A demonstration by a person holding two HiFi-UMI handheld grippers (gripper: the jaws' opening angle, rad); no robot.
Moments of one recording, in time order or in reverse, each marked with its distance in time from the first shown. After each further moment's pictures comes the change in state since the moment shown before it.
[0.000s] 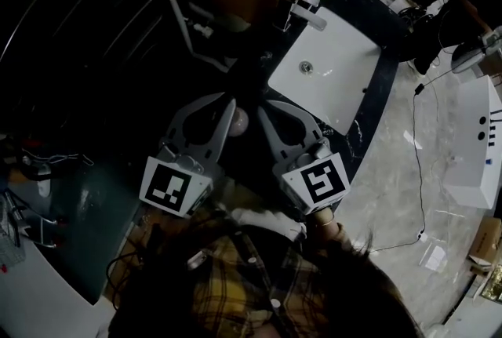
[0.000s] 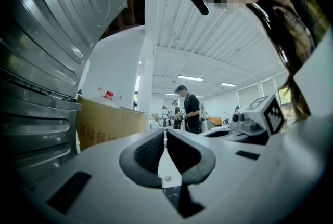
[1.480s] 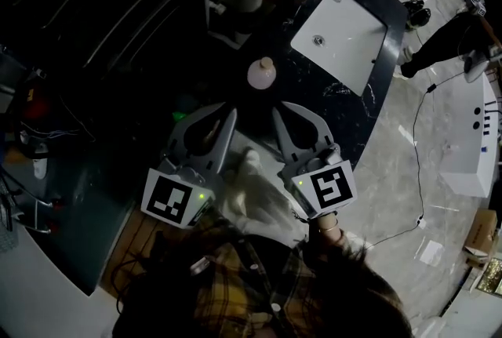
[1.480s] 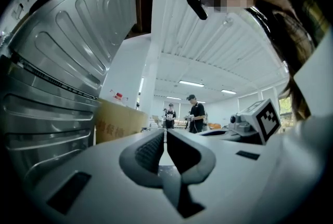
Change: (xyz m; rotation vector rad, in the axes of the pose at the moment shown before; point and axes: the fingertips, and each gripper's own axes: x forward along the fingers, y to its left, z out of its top) left arm -0.161 -0.033 -0.012 -0.108 -0.006 0.014; right arm -0.053 0.131 -0.016 -0.037 0.035 -0.077
